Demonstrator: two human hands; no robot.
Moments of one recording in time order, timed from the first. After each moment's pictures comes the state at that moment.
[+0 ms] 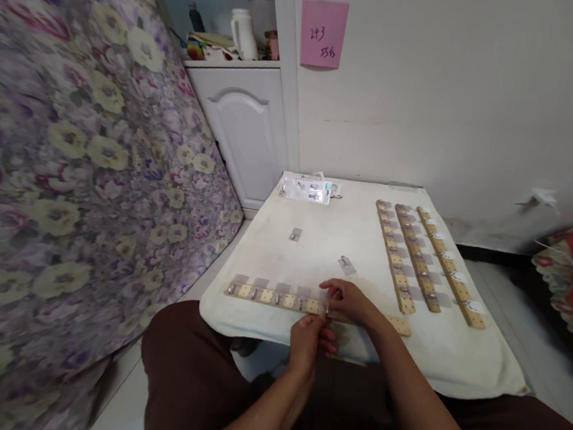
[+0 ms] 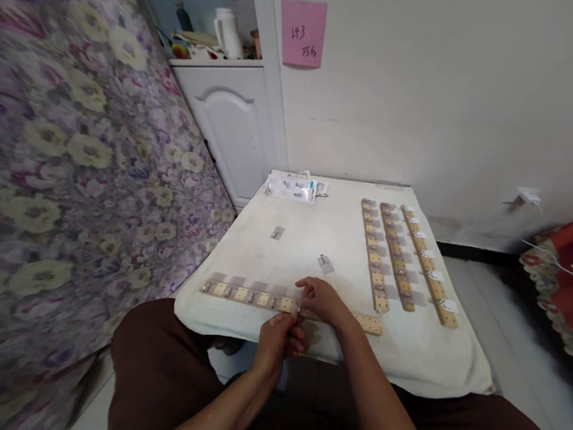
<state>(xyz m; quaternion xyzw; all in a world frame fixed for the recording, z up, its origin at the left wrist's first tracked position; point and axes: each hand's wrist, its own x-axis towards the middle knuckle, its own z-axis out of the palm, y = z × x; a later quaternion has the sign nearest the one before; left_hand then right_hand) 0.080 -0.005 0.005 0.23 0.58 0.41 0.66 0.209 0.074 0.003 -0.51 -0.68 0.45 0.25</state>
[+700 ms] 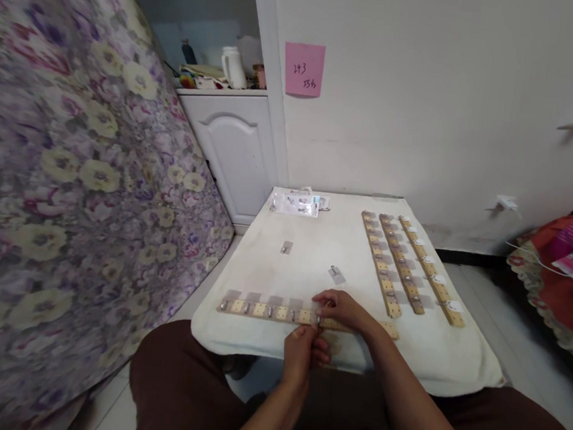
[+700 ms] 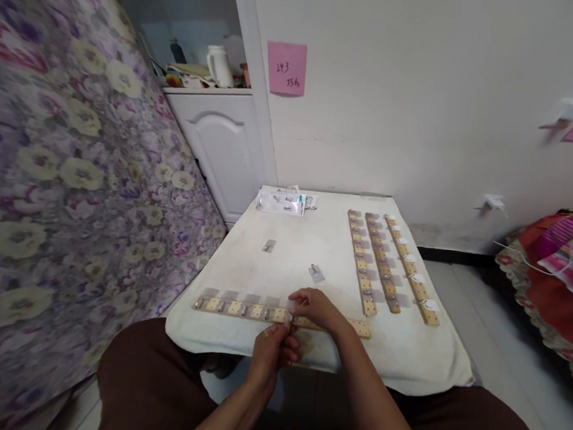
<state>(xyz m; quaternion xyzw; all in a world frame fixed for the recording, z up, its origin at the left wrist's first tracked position) 0.075 -0.004 0.003 0.25 0.58 0.41 0.66 0.214 0.073 0.011 -0.47 -0.69 0.49 0.27</state>
